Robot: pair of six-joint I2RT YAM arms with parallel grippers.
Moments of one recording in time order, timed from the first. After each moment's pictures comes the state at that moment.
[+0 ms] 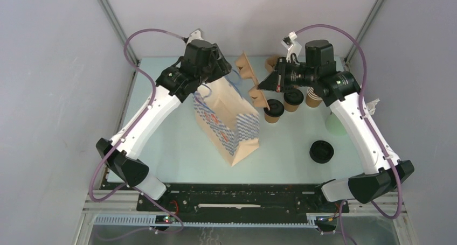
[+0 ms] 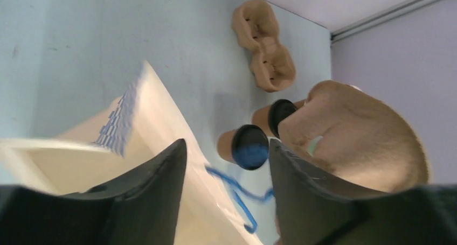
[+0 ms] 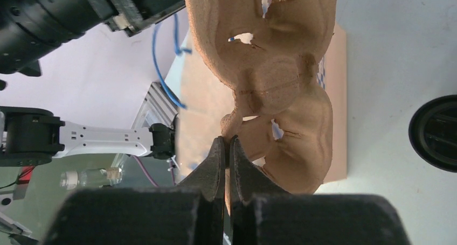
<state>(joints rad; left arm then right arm) -0.61 1.56 1.77 -0.70 -0.28 -0.80 0.39 1.39 1.66 -0.75 -0.61 0.45</state>
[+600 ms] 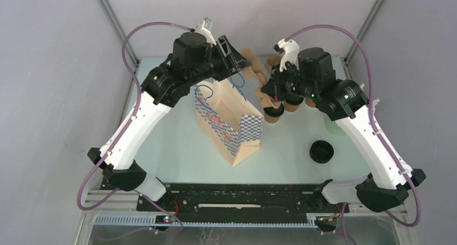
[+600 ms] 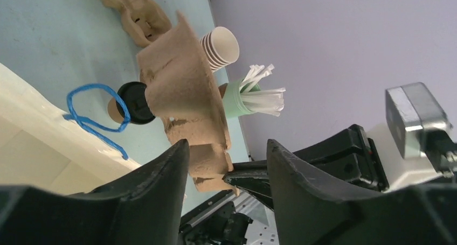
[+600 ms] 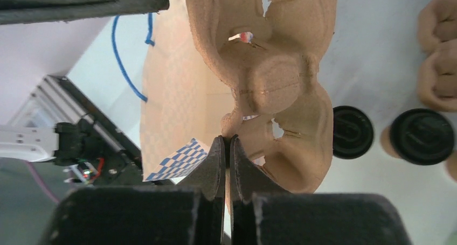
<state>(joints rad) -0.71 1.52 2.01 -0.77 0.02 -0.88 0.61 1.32 1.76 -0.90 -0.19 0.21</state>
